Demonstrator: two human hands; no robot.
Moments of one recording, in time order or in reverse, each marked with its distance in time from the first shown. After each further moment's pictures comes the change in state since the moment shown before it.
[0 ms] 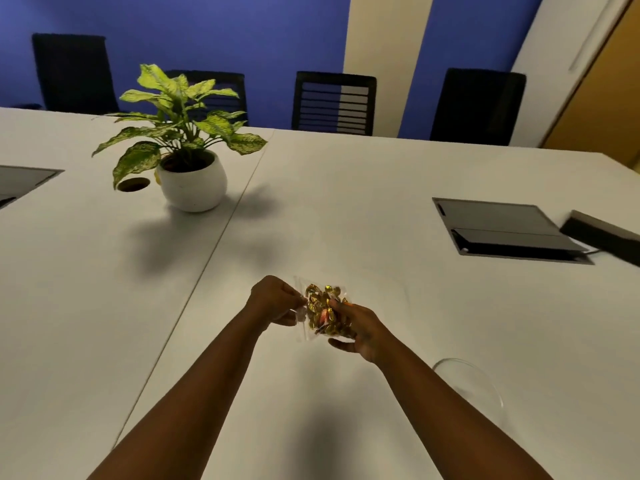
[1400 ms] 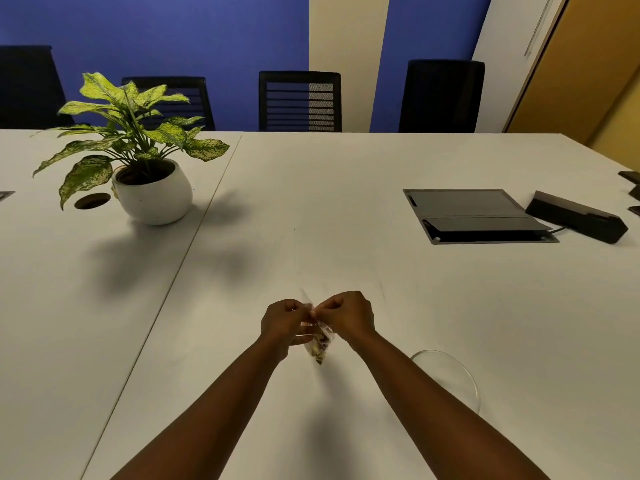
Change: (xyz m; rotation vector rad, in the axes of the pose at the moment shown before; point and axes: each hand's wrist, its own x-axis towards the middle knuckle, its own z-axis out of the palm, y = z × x) left_hand -0.005 -0.001 0.076 -0.333 -0.035 -0.060; right_hand -0.014 -0.019 -0.015 -0.634 0.375 -0.336
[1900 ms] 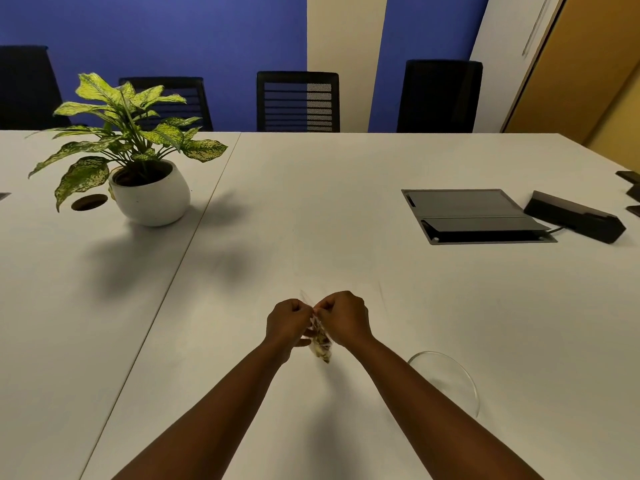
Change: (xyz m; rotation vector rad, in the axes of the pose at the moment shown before) left_hand 0.002 0.001 0.010 0.158 0.040 0.039; right_hand 0.001 -0.001 0.005 -0.173 0.036 -0.101
